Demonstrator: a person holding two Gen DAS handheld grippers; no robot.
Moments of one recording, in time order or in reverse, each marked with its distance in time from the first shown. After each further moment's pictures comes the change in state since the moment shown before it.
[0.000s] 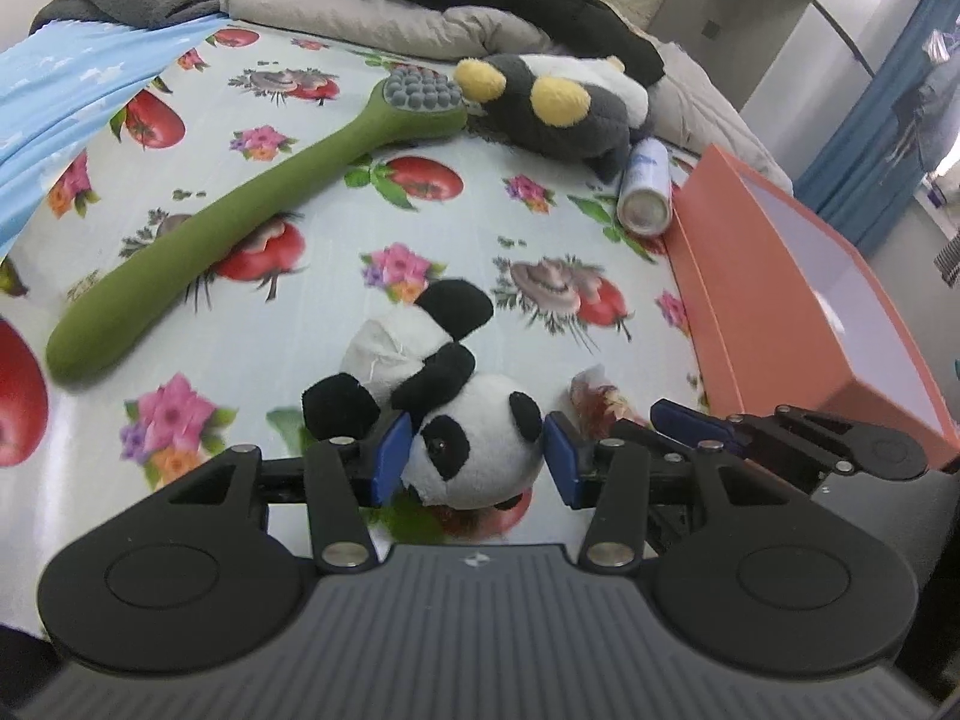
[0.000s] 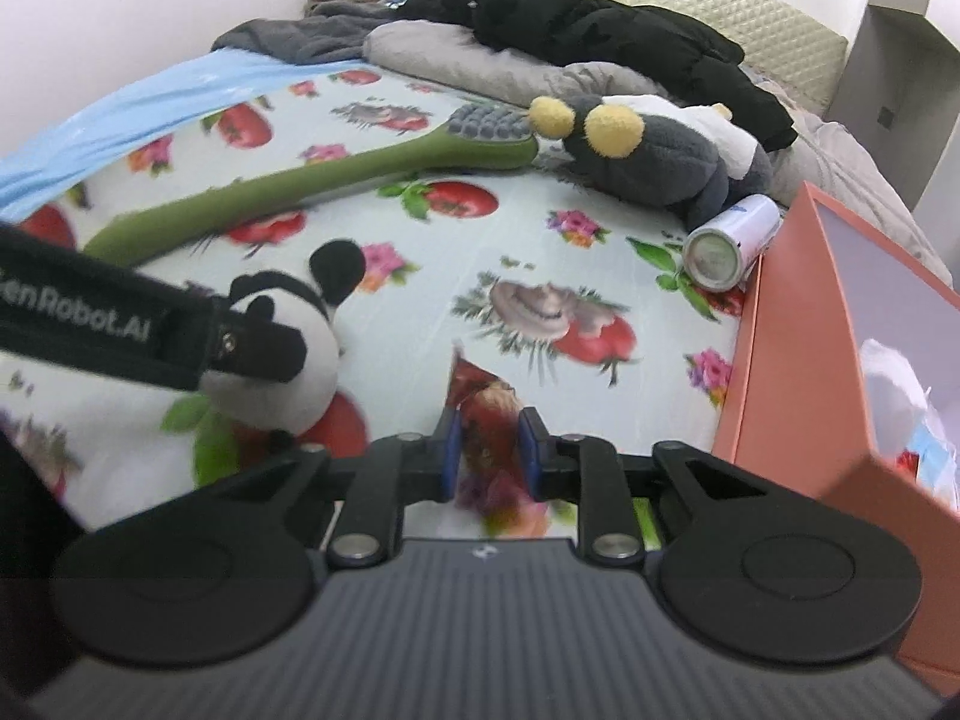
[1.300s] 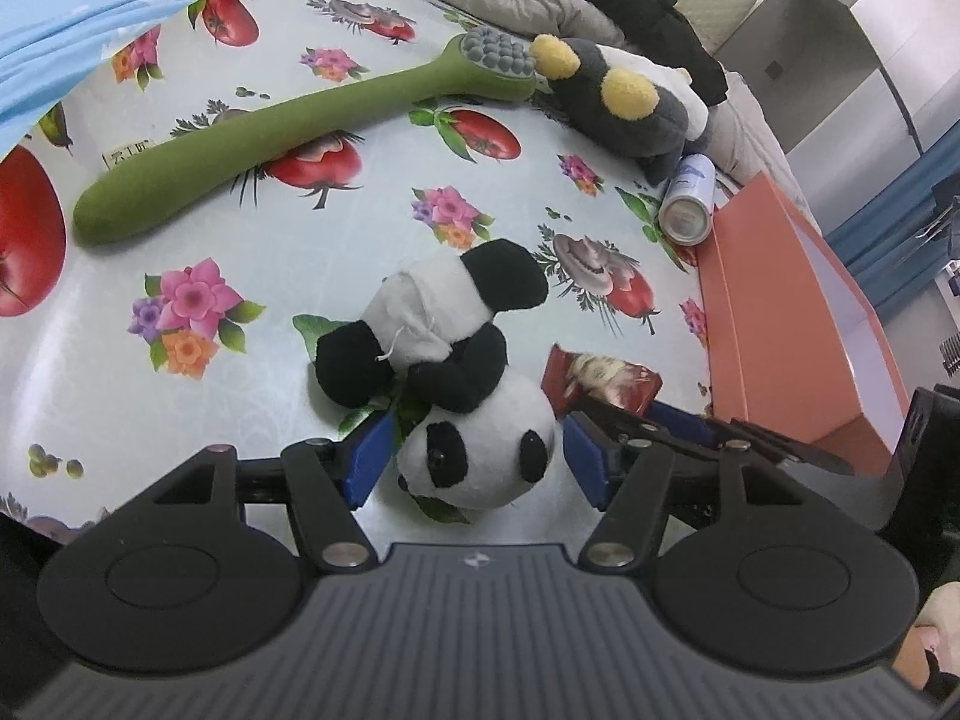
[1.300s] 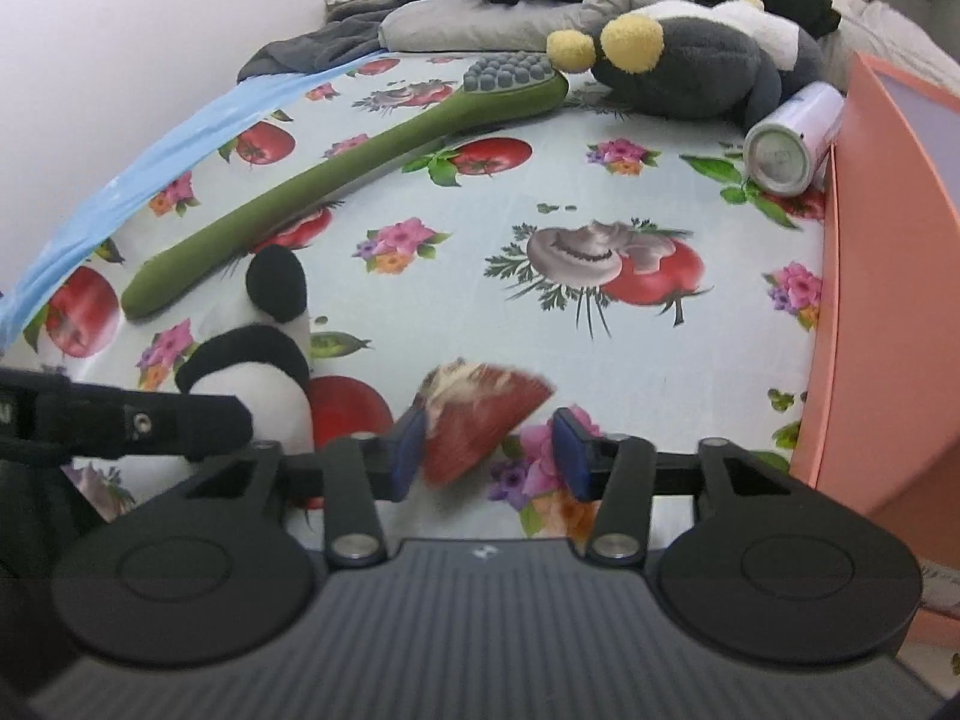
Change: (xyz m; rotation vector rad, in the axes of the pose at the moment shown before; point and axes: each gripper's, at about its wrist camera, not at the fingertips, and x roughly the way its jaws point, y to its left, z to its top) left arm 0.005 0.017 -0.016 -0.224 0.036 -0.001; right arm 0.034 -0.037 -0.010 0.198 0.064 0.246
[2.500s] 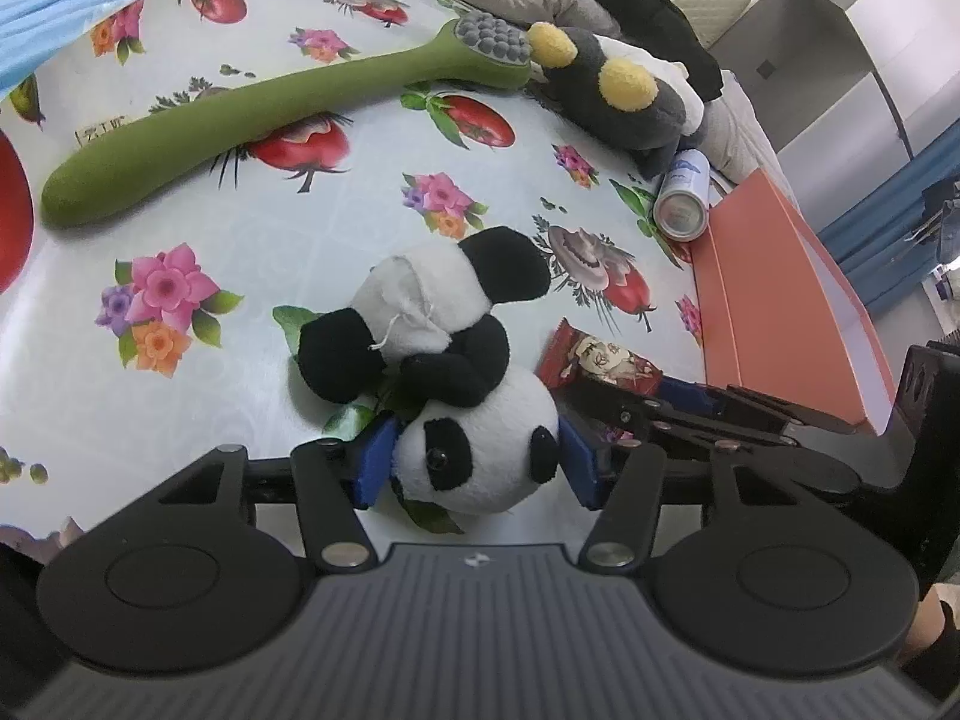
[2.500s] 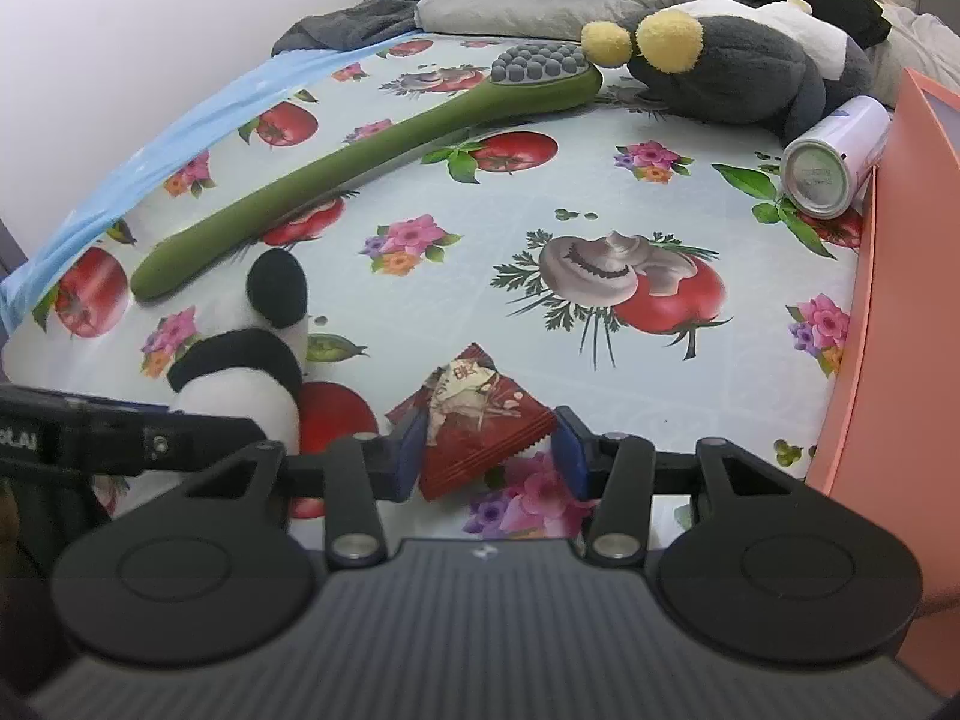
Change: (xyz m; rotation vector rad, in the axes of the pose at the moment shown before) left arm 0.013 0.004 -0.001 -0.006 0.012 -0.037; right arm 0.013 -0.011 0.016 -0.072 0.045 0.067
